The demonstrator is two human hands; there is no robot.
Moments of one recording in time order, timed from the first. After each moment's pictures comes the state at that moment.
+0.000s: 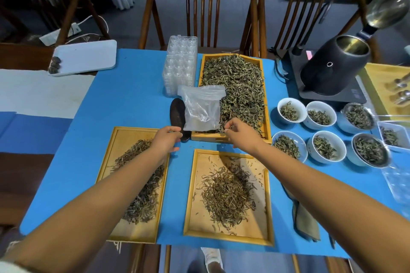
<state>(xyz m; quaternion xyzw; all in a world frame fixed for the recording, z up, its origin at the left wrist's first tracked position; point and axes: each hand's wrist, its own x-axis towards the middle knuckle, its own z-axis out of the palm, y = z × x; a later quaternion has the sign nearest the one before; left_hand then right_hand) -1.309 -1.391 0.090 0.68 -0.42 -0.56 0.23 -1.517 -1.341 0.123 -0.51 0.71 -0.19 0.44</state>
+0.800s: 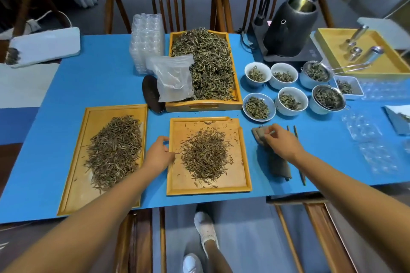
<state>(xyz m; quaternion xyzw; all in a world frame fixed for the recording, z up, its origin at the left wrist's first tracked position) -1.312 -1.276 0.036 0.64 -0.62 -0.45 0.07 -1.617 -1.170 0.081 -0.41 0.85 -0.15 0.30</state>
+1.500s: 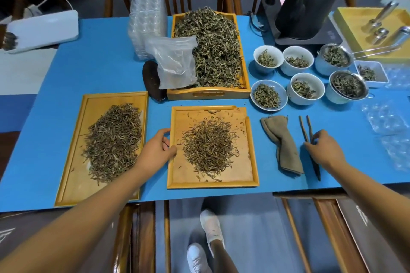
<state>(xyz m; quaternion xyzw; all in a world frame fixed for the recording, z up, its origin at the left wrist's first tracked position) -1.291 -1.266 0.018 0.56 -0.71 -0.41 0.11 -1.683 -1.124 0.026 -0.31 0.92 -0.10 0.21</state>
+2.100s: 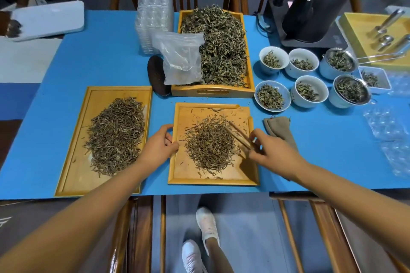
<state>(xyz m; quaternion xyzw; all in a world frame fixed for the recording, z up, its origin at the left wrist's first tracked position) -1.291 -1.265 0.017 0.56 -0.70 -0.43 0.13 -1.563 -1.153 0.087 -0.64 0.71 -0.05 0.28</state>
